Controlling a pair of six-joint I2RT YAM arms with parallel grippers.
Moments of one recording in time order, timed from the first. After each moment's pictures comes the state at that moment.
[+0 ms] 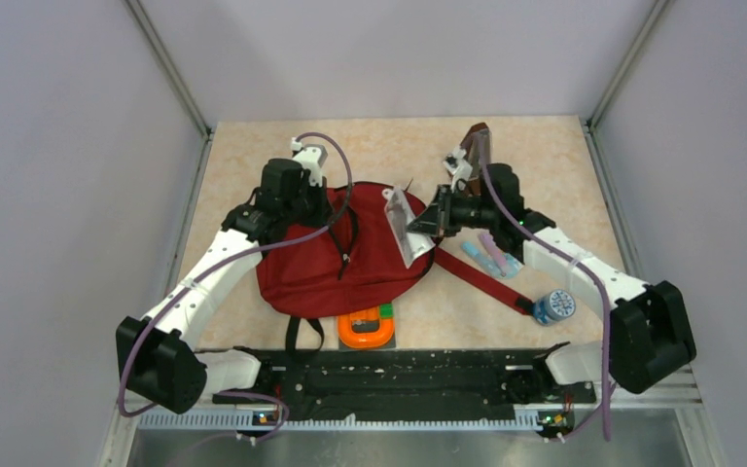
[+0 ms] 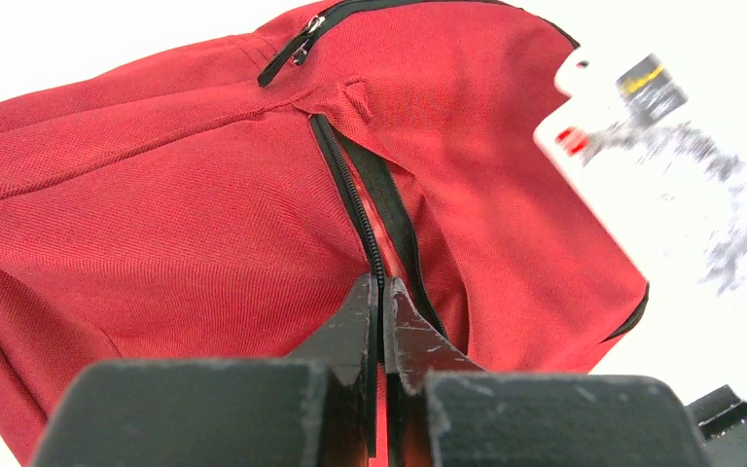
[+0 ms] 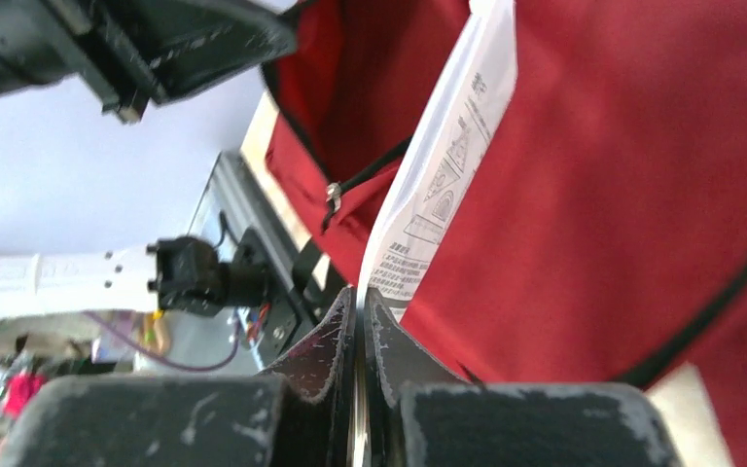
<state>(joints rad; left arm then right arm) -0.39 1.25 1.09 -0.45 0.12 -0.21 0.45 1.31 0.92 -0.03 -0.65 0.57</state>
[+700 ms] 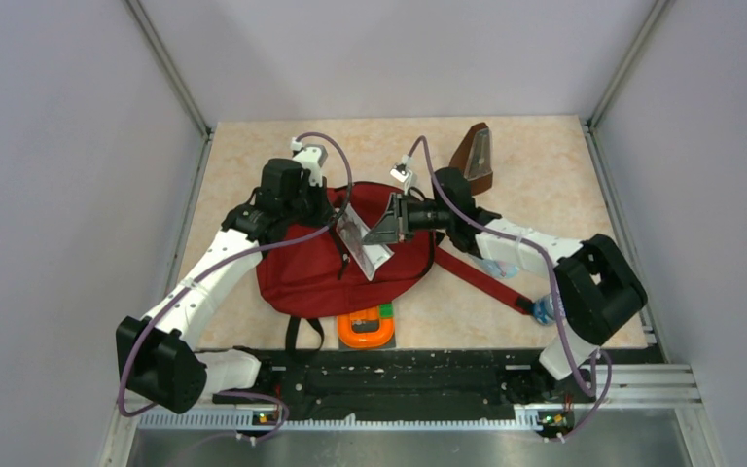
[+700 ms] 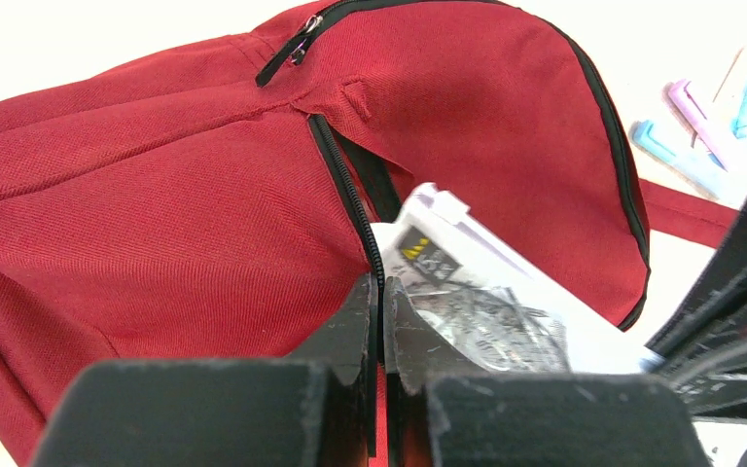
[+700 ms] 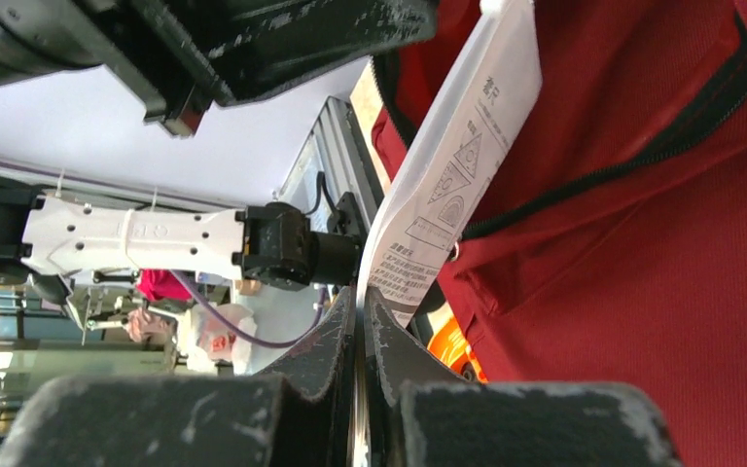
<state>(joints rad) -0.39 1.25 1.09 -0.45 0.12 -0.21 0.65 1.61 0.99 0.32 -0.82 0.79</state>
